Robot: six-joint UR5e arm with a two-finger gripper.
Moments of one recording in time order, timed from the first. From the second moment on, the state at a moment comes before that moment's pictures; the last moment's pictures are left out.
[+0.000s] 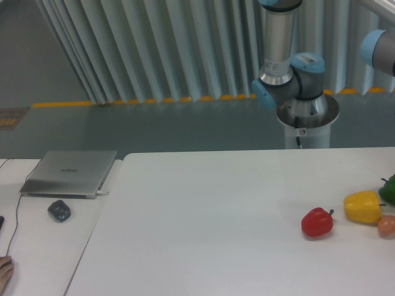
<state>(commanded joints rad) 2.70 -1.77 -1.55 -1.31 1.59 2.12</state>
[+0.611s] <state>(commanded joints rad) 2.71 -1.77 -1.57 -1.31 1.58 2.08</state>
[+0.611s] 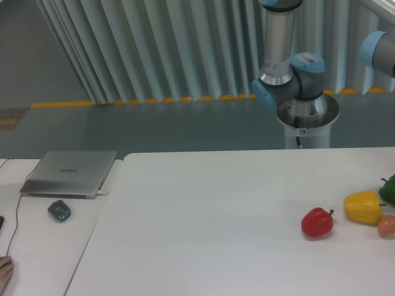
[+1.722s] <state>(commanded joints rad) 2.46 -1.73 -1.63 -1.30 1.59 1.48</state>
